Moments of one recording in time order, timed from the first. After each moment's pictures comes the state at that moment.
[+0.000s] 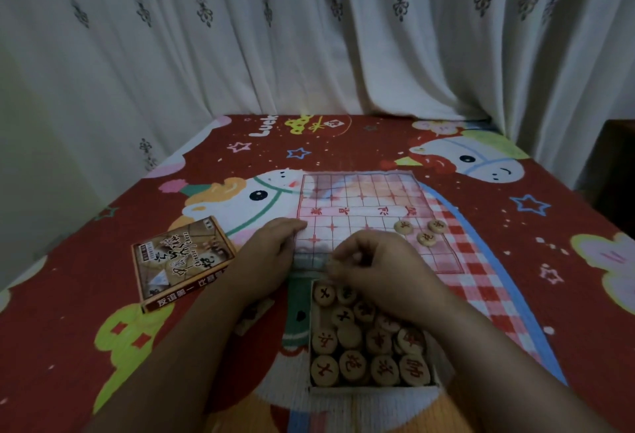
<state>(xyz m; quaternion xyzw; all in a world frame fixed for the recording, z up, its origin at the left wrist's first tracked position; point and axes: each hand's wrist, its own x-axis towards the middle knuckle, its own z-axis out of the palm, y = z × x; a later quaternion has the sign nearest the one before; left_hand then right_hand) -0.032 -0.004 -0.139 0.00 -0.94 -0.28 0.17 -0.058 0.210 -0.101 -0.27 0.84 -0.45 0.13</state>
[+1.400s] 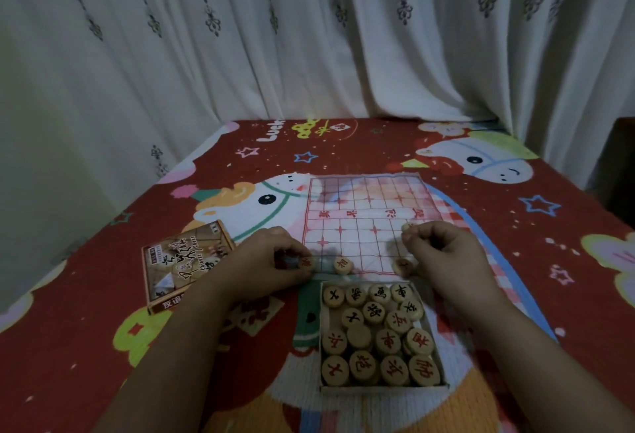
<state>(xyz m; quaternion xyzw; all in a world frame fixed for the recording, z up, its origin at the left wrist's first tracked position) -0.018 -0.031 -0.125 -0.08 -0.96 -0.25 0.09 -0.084 0.245 -0.119 -0.11 0.74 -0.67 0.02</state>
